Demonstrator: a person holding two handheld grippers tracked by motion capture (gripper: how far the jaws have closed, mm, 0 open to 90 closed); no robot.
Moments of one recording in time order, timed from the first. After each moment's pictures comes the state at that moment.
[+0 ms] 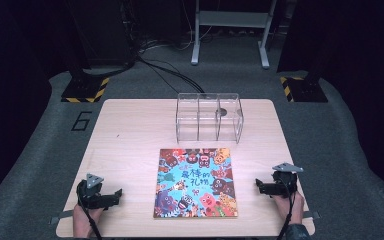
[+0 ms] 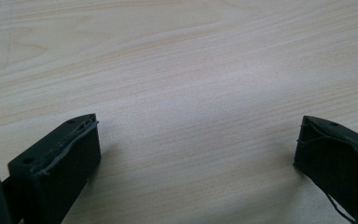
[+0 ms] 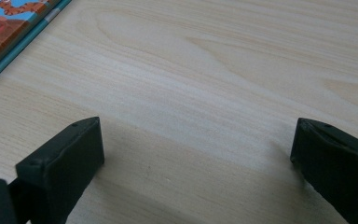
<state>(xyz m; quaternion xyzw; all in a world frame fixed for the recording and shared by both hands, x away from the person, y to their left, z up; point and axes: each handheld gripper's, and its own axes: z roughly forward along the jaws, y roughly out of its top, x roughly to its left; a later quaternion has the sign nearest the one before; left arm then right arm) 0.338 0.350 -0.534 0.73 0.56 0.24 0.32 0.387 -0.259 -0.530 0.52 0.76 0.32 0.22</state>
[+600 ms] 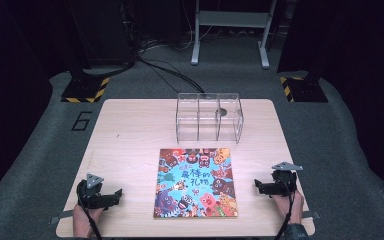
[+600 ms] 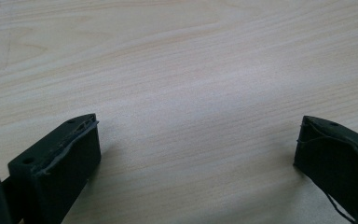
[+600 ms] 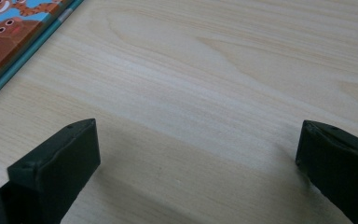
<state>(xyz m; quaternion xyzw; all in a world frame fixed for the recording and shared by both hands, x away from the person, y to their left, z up) 0.338 0.350 -0.533 0.73 0.56 0.24 0.32 0.389 -0.257 -0.527 0.52 0.76 0.33 0.20</state>
